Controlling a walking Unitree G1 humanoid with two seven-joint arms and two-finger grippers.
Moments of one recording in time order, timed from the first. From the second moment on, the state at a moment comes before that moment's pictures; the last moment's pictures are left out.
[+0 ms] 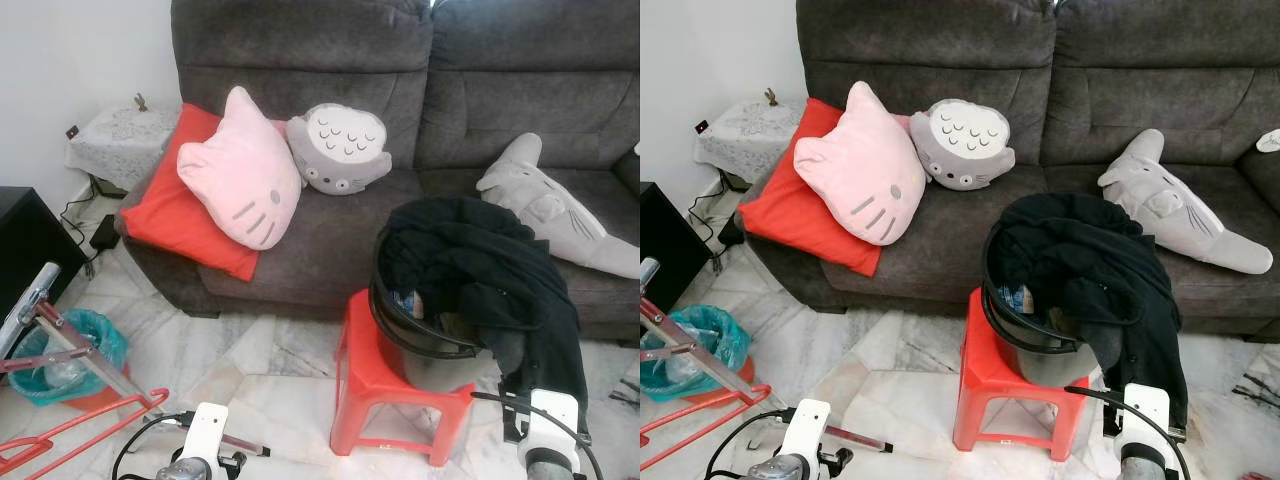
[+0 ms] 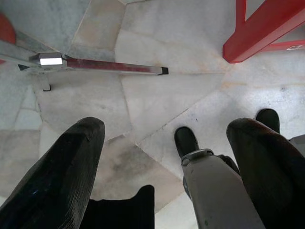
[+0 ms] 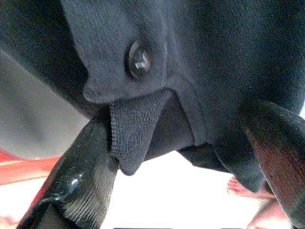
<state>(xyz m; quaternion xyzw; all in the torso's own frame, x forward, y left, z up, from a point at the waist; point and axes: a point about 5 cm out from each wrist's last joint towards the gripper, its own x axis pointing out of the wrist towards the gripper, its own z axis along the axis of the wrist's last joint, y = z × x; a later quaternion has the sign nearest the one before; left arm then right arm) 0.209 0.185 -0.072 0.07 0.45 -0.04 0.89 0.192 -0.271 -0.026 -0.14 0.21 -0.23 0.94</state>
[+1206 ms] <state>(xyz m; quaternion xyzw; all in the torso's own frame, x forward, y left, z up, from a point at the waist) 0.209 0.185 -0.072 0.07 0.45 -0.04 0.89 0.199 -0.279 -0.018 -0.16 0.20 -0.26 0.93</state>
